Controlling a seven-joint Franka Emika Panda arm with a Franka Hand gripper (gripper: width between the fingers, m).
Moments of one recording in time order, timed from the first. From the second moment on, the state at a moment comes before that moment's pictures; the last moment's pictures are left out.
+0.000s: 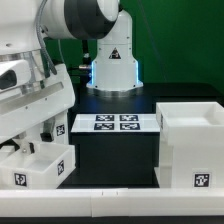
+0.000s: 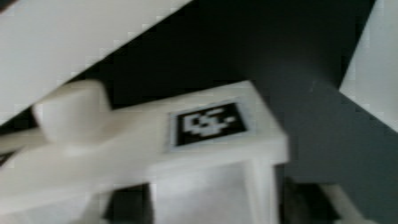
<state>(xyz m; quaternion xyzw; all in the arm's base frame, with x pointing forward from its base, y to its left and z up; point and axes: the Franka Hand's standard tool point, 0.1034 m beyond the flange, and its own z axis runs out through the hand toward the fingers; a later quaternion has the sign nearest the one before) 0.530 -0.162 0.034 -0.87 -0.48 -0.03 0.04</state>
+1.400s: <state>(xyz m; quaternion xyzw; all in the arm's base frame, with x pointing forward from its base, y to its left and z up) 0.540 -0.119 0.051 -0.81 -0.59 -0.04 0.00</state>
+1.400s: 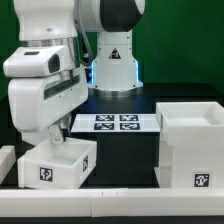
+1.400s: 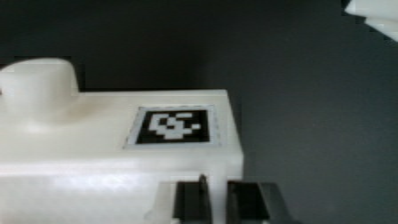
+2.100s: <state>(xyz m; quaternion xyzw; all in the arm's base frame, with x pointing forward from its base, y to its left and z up) 0.543 -0.094 0.054 -0.74 -0.67 -0.05 -0.03</state>
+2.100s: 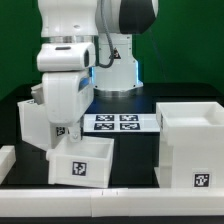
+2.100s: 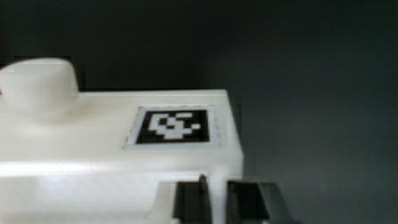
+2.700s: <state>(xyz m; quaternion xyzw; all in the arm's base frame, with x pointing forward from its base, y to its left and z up) 0.548 -0.079 0.057 -0.74 -0.66 -0.10 -0.10</state>
